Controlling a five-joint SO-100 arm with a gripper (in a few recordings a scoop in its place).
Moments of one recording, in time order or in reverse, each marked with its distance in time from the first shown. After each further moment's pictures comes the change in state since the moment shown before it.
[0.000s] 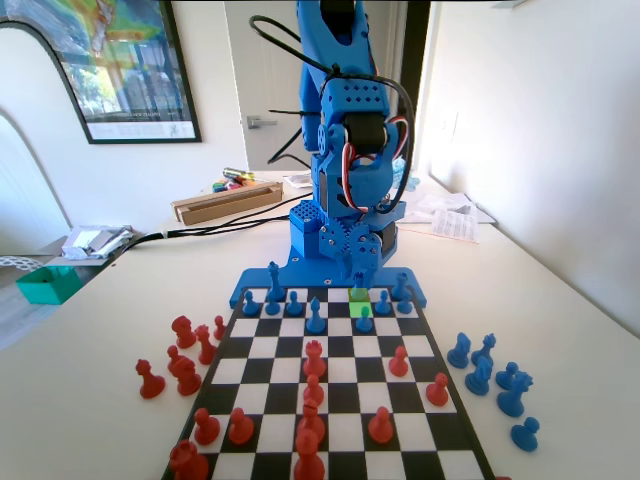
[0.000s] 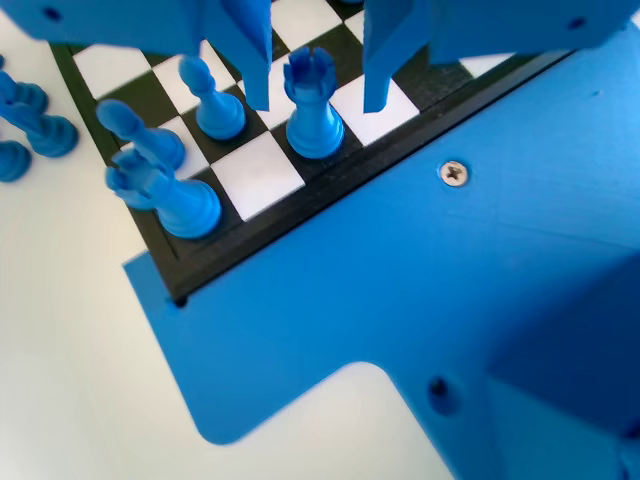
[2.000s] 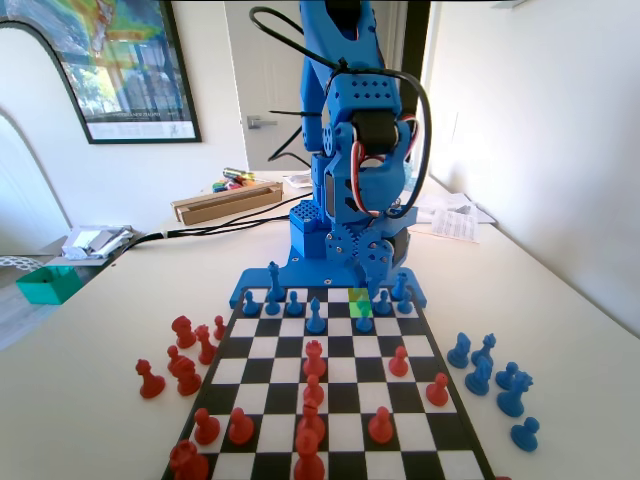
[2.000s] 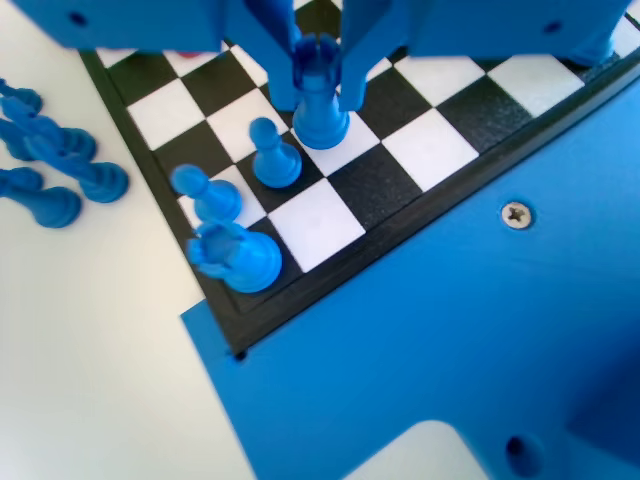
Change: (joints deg) arm 0.2 -6.9 -8.3 -0.3 1.1
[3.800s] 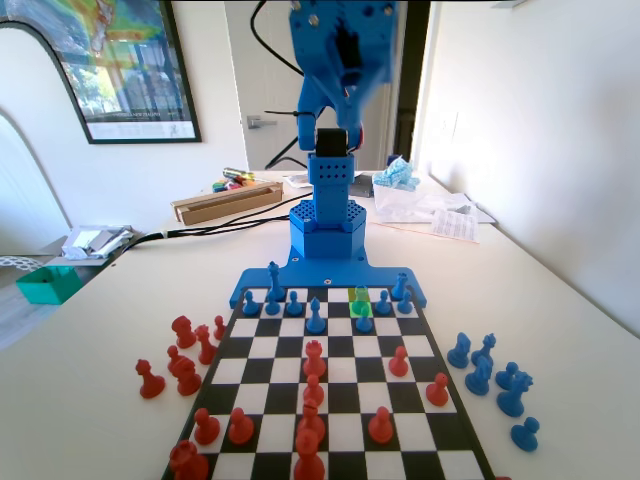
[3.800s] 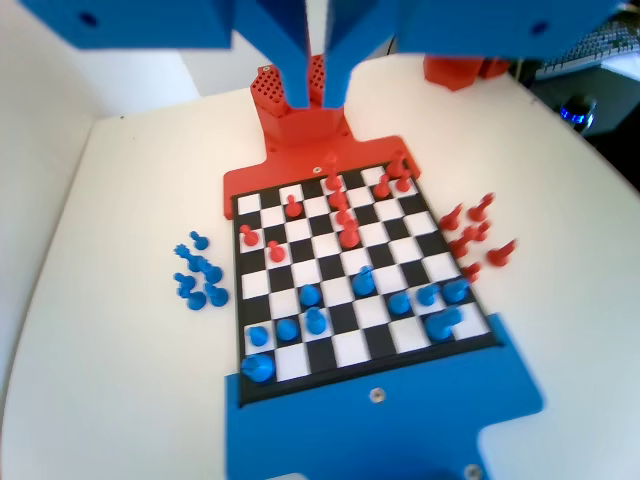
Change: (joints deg) arm 11.4 31.9 -45.3 60.3 -34.2
